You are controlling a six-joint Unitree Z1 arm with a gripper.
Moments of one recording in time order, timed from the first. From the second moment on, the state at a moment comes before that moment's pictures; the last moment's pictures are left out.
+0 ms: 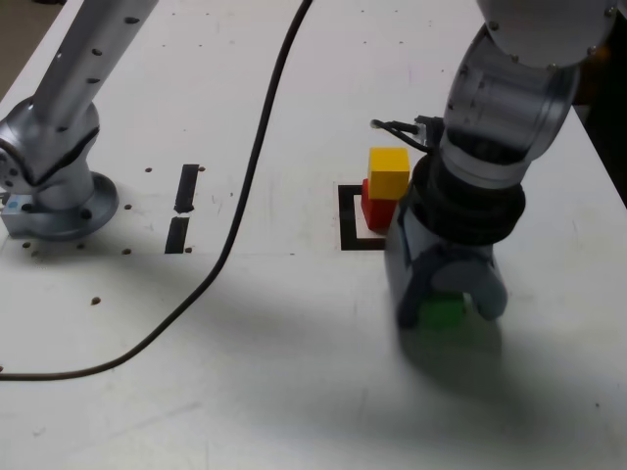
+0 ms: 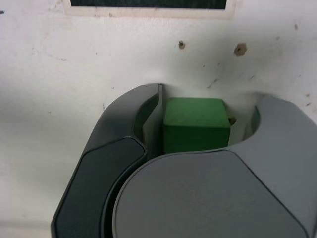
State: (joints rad) arm -0.40 2.27 -1.82 1.25 -0.03 -0.44
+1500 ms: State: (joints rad) arm -0.19 2.01 -1.81 1.47 0.08 -0.06
